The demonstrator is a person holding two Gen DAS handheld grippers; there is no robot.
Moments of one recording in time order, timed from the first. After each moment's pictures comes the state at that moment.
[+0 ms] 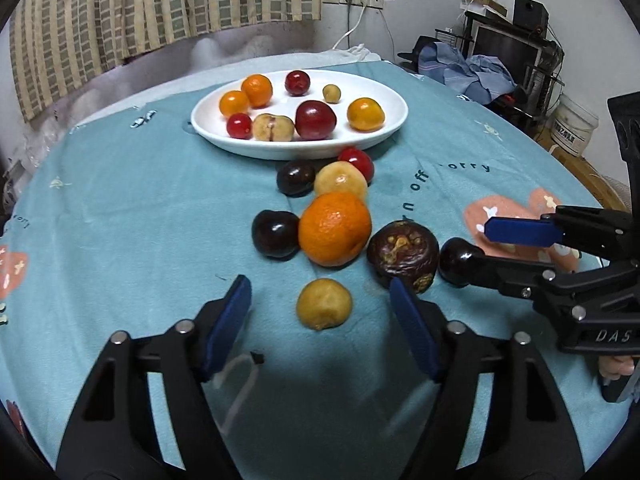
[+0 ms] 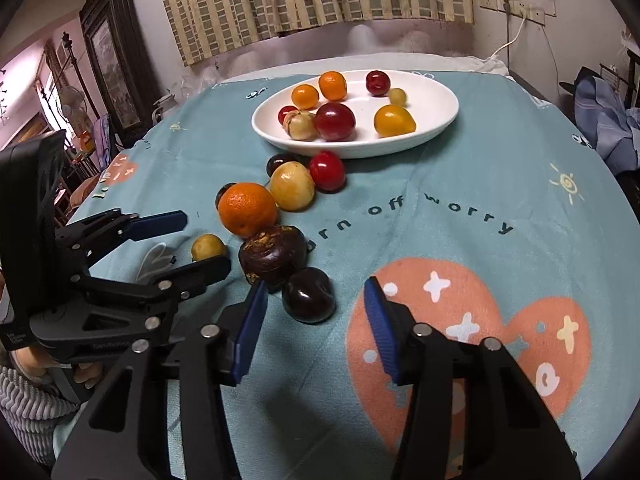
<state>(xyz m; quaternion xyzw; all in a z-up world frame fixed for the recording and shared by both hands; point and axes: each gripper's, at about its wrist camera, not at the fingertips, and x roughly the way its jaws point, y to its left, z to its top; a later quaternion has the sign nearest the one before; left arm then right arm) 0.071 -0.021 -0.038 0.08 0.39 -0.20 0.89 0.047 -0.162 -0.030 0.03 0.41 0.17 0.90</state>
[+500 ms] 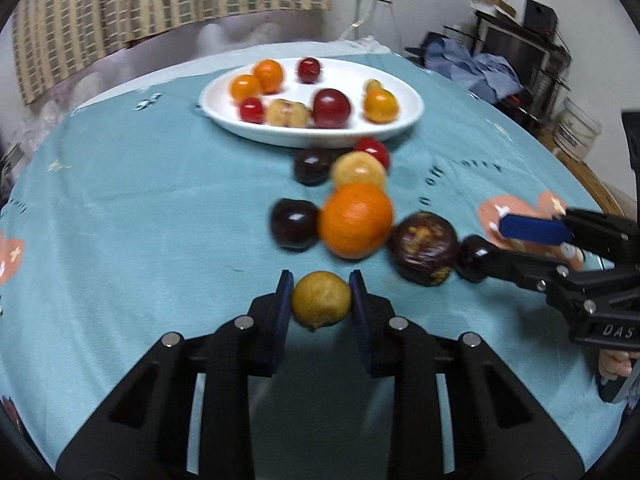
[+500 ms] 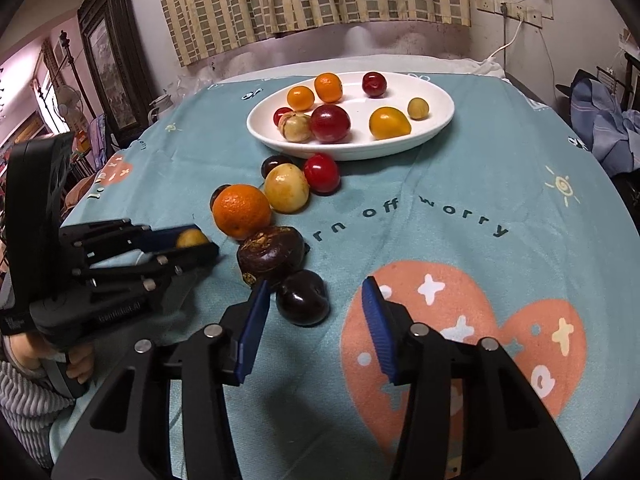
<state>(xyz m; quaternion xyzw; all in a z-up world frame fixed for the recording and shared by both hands) 0.081 -0.006 -0.041 0.06 0.41 -0.19 0.89 0.046 -0.163 -0.031 0.03 0.41 0.16 0.90</state>
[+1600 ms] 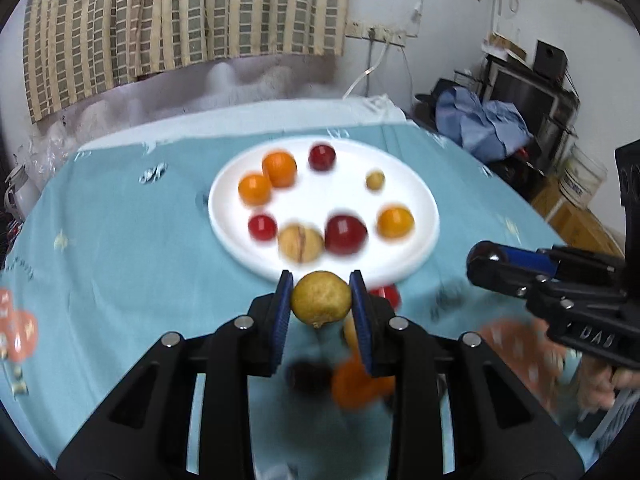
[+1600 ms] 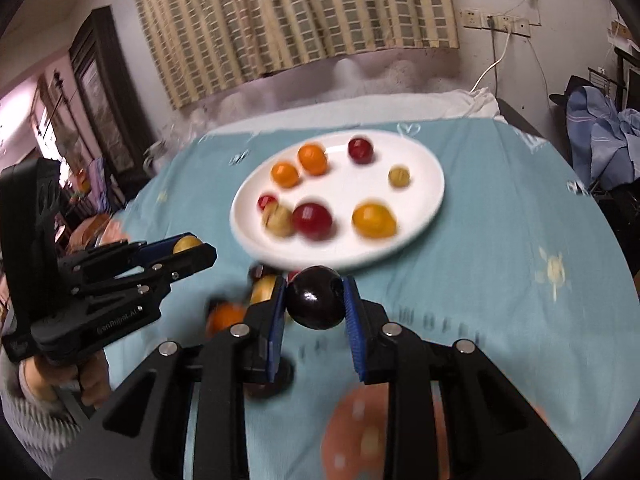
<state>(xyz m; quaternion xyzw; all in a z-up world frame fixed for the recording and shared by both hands) 0.158 -0.024 0.025 0.03 0.36 -0.18 0.92 0.132 -0.188 0.023 0.09 0.37 0.14 0.92</state>
